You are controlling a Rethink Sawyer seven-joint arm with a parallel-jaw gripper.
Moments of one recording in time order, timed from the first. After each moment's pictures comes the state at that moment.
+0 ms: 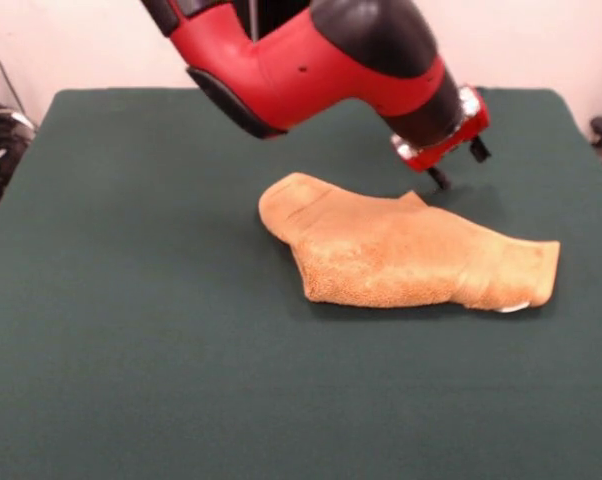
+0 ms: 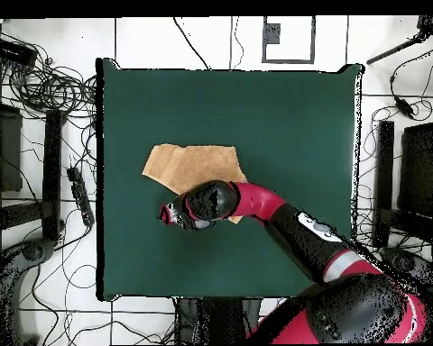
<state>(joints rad) -0.65 -0.21 0.70 1.72 -0.38 0.73 1.56</state>
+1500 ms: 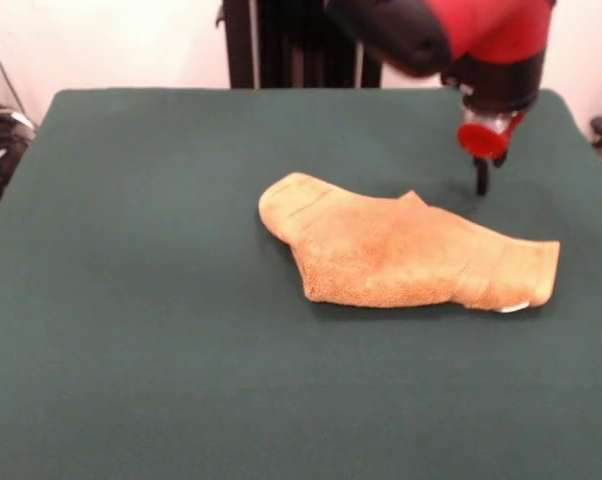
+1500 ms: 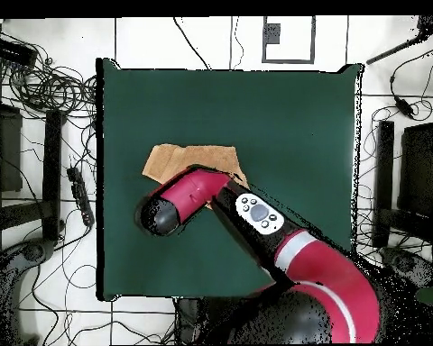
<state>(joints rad) -0.44 -0.42 0.78 1.76 -0.85 0.71 1.47</state>
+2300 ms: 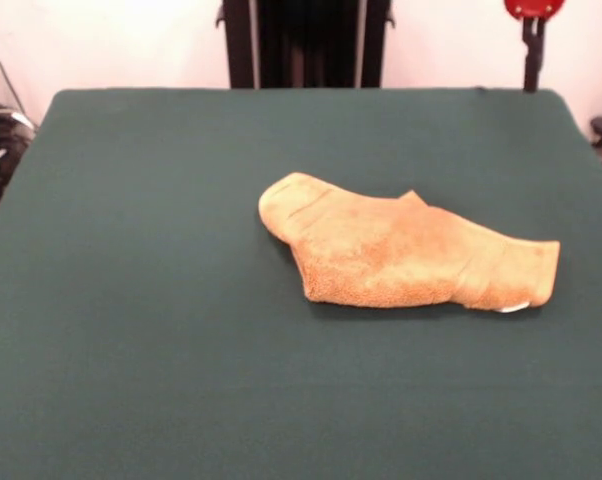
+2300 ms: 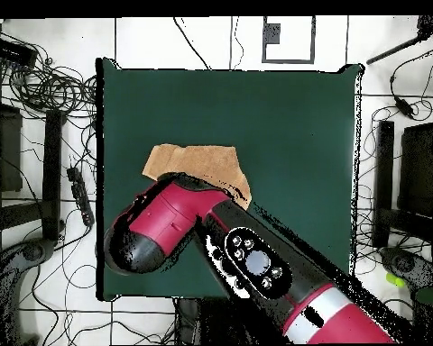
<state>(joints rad) -0.49 -0.84 0.94 1.97 -0.81 0.64 1.47</state>
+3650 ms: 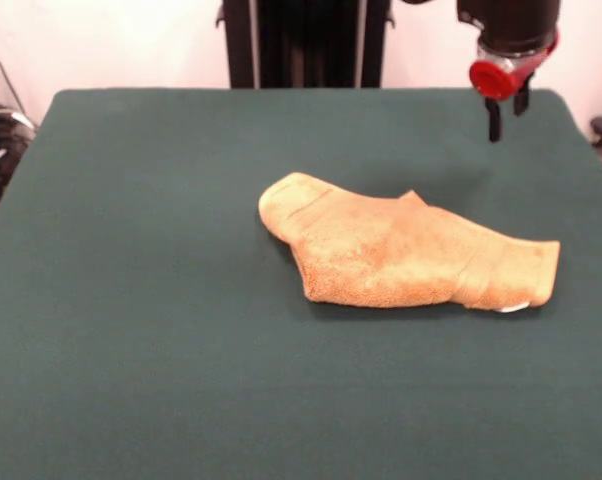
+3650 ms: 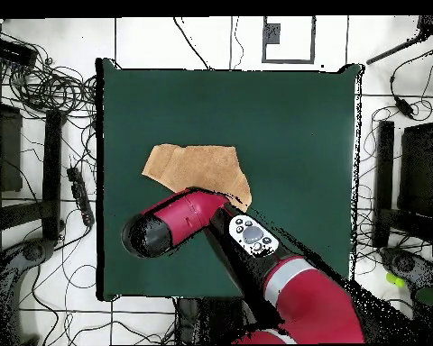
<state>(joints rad) -0.35 -0.57 0.63 1.90 -0.55 0.56 1.52</state>
